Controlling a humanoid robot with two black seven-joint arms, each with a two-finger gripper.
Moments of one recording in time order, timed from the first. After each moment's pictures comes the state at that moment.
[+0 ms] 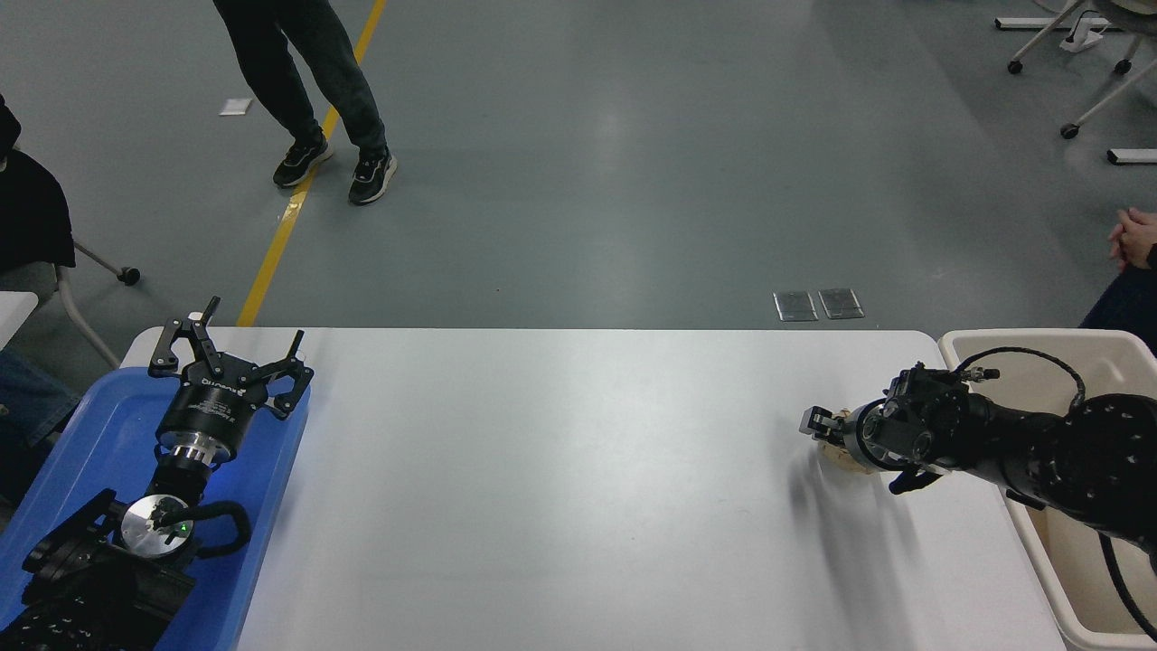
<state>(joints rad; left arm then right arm) -0.54 0.22 -1.14 -0.31 -0.10 -0.79 -0.16 1.07 -0.13 -0.93 0.51 -0.10 0.13 -0.22</state>
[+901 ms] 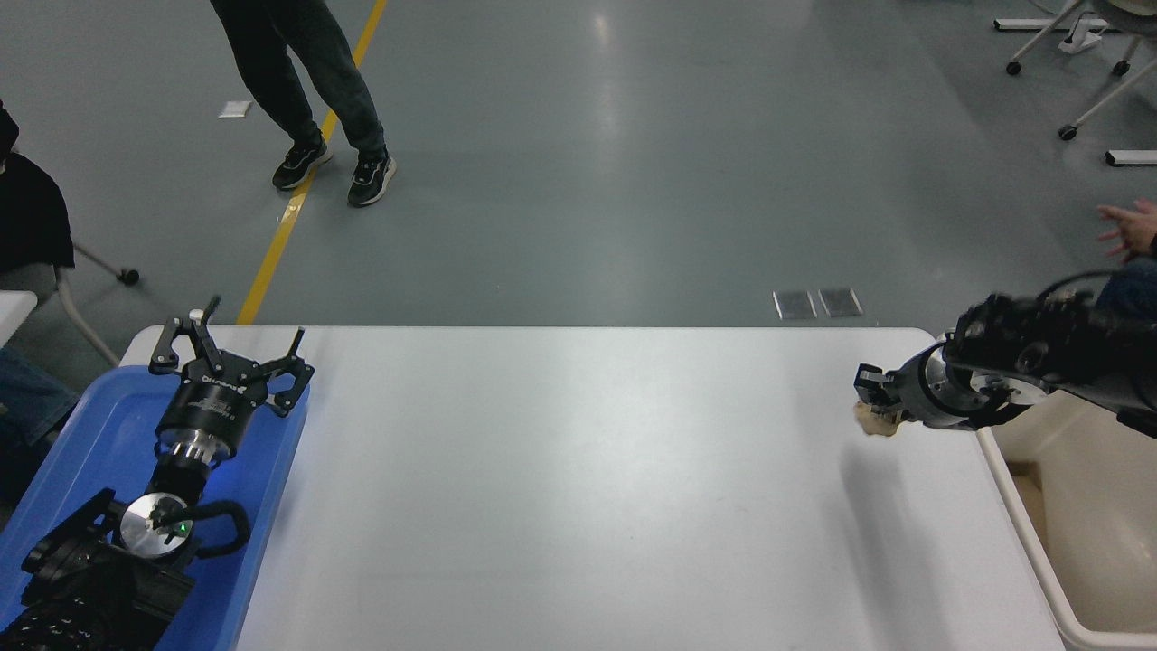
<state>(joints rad) -0.54 0.22 -1.14 -0.31 -0.10 -0.79 -0.16 1.65 -0.52 -1.01 1.13 -0.16 0.45 -0.21</state>
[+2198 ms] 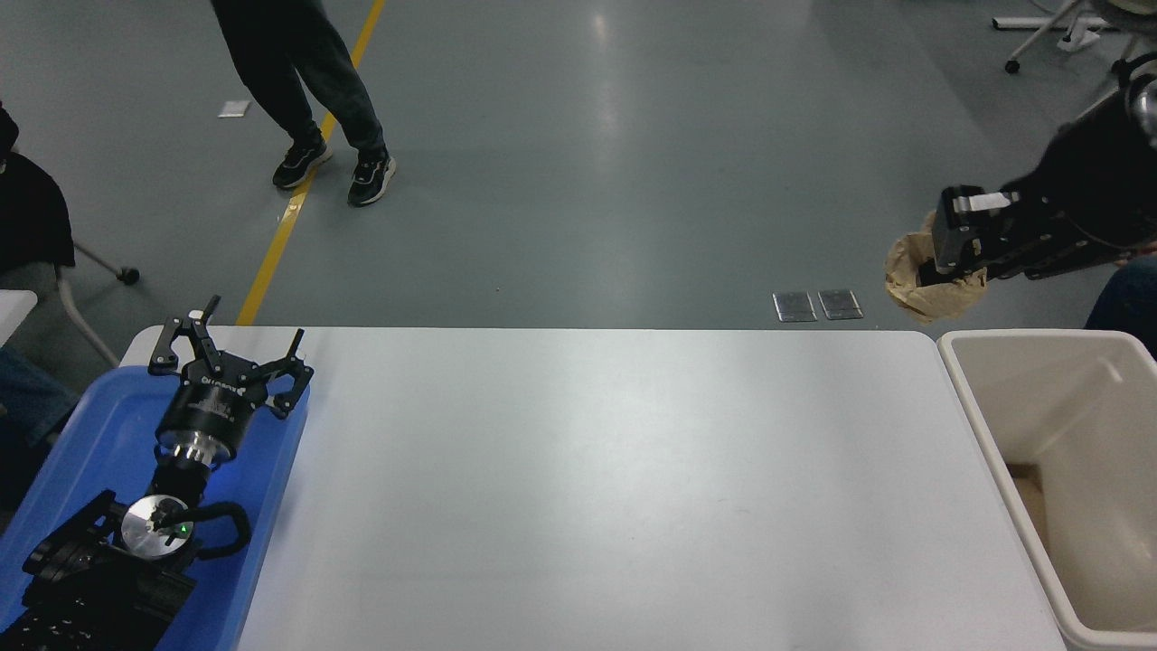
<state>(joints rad) -0.54 0.22 -1.14 -0.31 -0.10 -0.79 -0.16 2.21 -0.70 -1.10 1.28 -0.22 0.78 -0.21</state>
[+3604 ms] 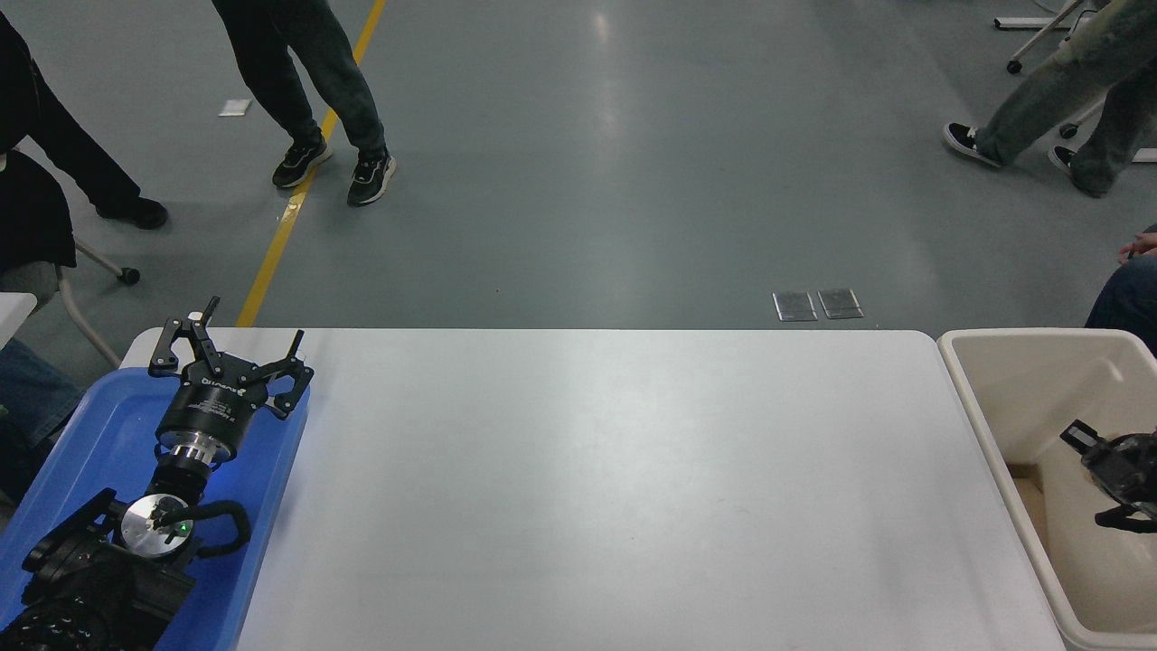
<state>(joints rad) -0.54 0.22 -1.14 -0.31 -0.10 -0.79 -0.16 0.79 -0.43 -0.69 0.21 -0.06 0.05 -0.26</state>
